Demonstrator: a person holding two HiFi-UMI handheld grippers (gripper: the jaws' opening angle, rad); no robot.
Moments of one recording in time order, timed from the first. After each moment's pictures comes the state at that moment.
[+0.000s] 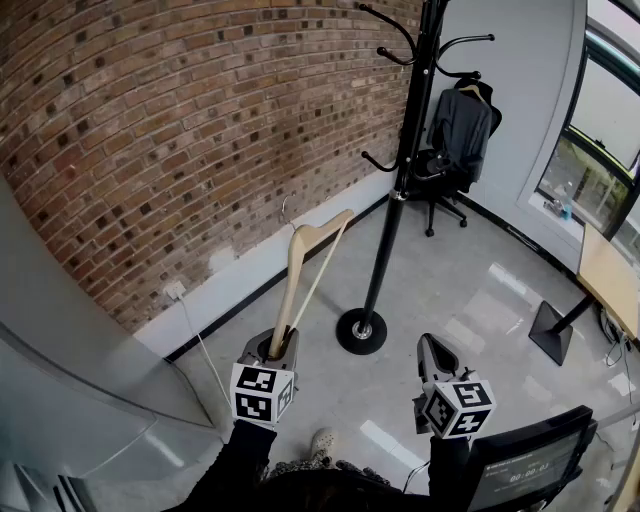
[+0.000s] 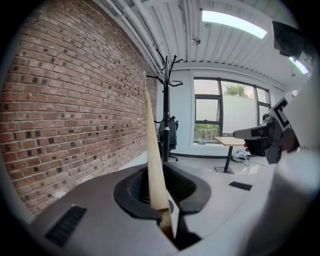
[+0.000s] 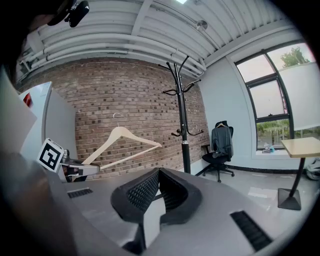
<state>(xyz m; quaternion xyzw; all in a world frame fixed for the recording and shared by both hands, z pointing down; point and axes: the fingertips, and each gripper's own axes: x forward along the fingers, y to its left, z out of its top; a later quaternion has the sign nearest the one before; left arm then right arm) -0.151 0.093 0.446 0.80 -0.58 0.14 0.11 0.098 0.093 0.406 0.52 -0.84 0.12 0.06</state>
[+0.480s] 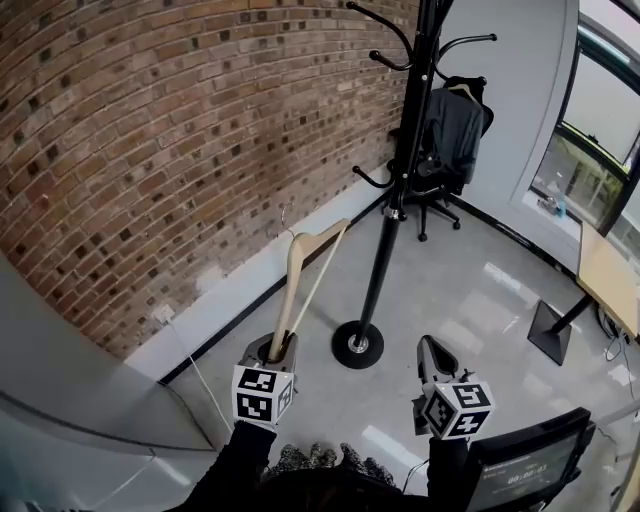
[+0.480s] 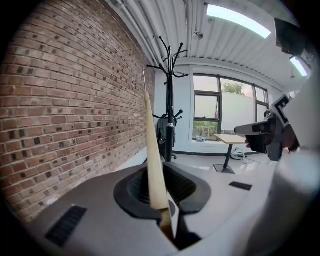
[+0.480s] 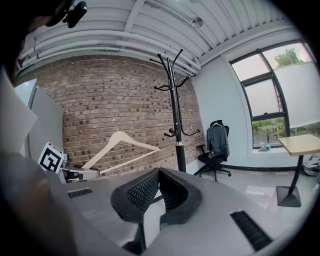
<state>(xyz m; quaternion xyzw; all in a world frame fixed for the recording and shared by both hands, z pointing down) -0.163 0.003 0.470 0.81 -0.56 0.15 0.12 0.091 0.015 0.417 0.55 -0.82 0.13 0.05</state>
